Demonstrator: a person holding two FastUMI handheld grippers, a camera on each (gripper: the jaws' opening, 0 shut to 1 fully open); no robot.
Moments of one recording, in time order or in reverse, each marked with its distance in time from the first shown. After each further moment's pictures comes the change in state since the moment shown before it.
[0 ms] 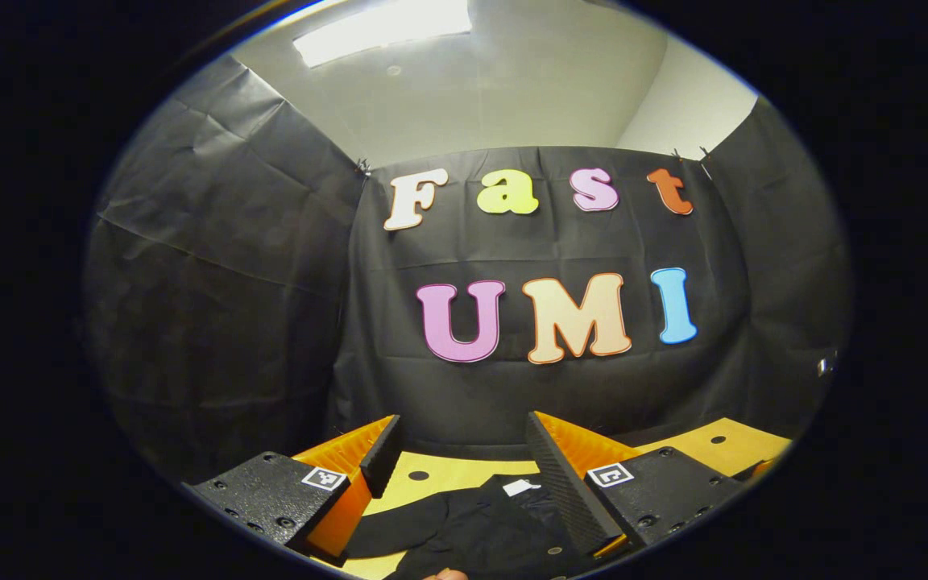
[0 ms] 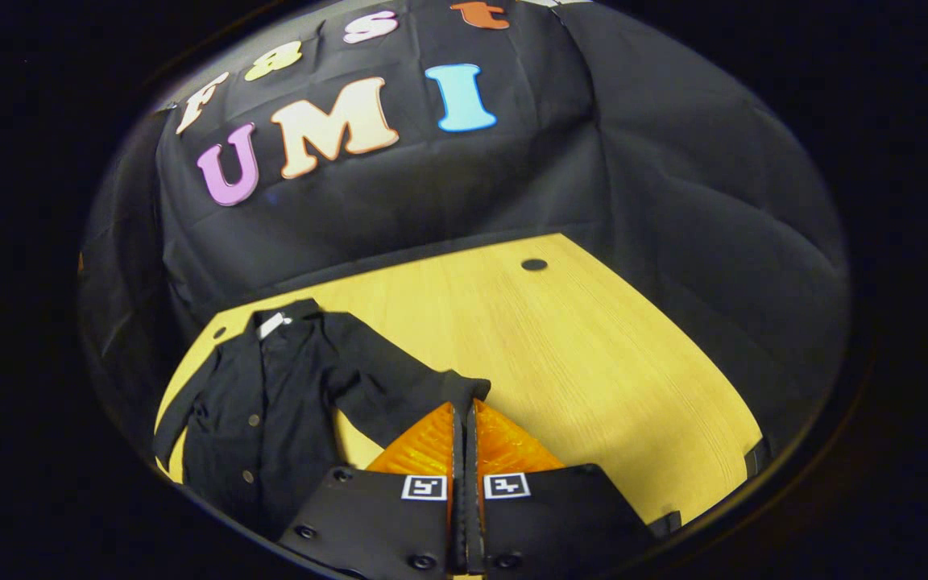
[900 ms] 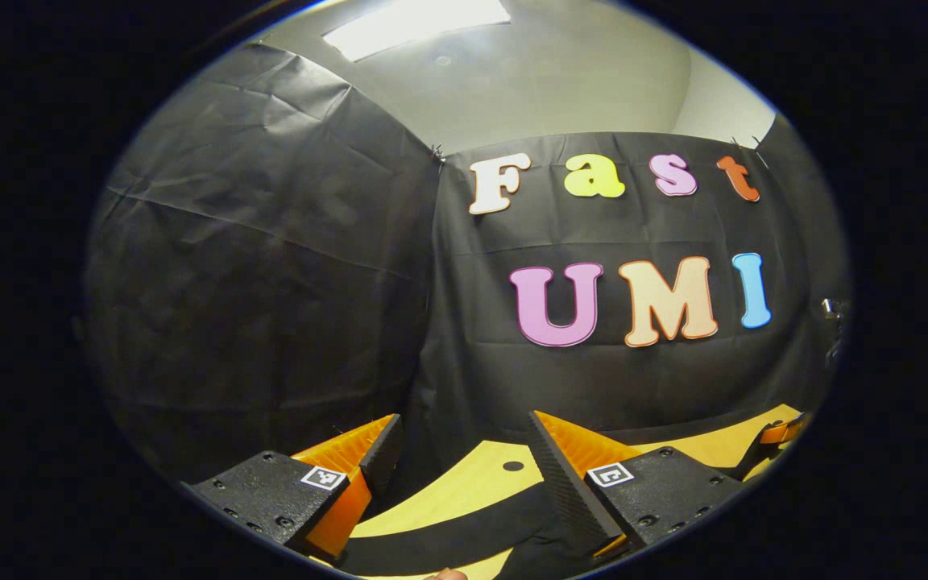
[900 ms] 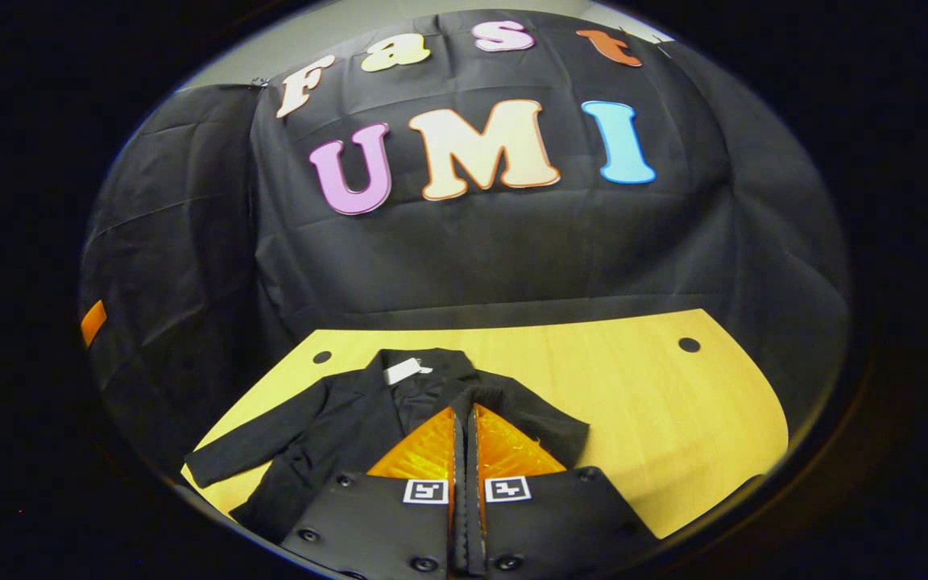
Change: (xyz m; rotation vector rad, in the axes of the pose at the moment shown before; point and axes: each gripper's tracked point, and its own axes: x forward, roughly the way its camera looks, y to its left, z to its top) left arm -0.010 0.165 -0.027 0.018 0.056 0.234; right arm 0.015 0.238 0.061 -0.196 -0.107 0.272
